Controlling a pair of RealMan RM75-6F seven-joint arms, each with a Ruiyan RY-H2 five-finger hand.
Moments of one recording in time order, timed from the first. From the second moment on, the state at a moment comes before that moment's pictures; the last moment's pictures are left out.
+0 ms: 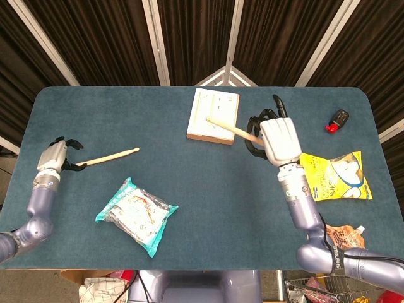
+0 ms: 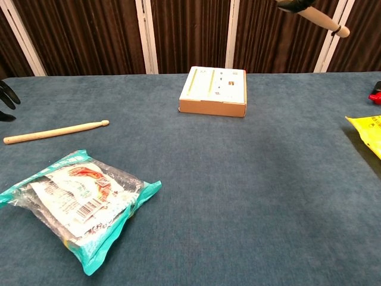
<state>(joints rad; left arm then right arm) -0.70 -1.36 -0.24 -1.28 0.46 0.80 0.24 0.76 -1.31 0.41 -1.78 -1.04 1.24 -0.47</state>
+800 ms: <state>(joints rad) -0.80 -1.58 -0.22 -1.07 0.32 0.87 0.49 0.75 -1.31 0.38 -1.74 -1.04 1.23 -0.41</state>
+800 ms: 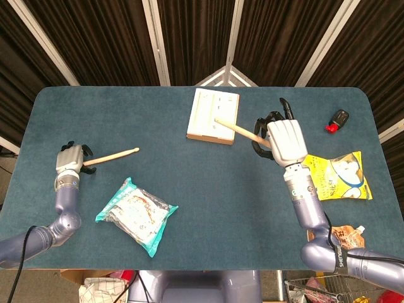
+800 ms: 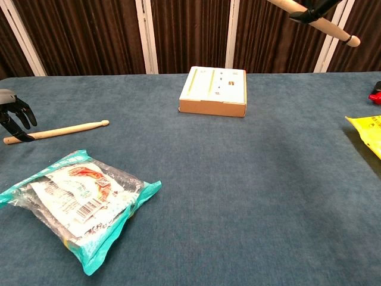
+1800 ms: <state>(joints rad) -0.84 -1.69 -0.28 -1.02 0.29 0.91 0.66 0.73 -1.29 0.36 -1.72 -1.05 1.25 -0.40</state>
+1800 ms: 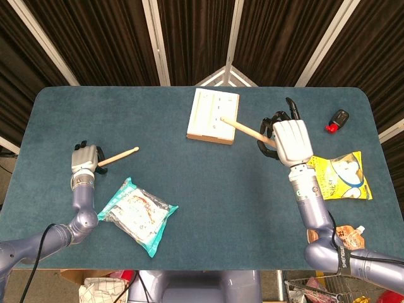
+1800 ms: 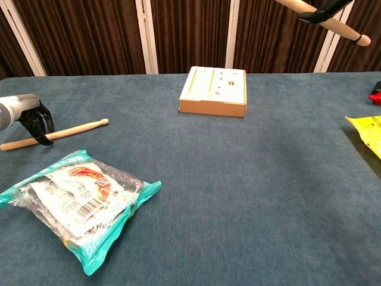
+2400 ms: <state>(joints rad) -0.84 -1.69 -0.30 -1.05 0.29 0.93 0.71 0.73 -1.29 0.36 -1.72 -1.05 1.25 -0.41</state>
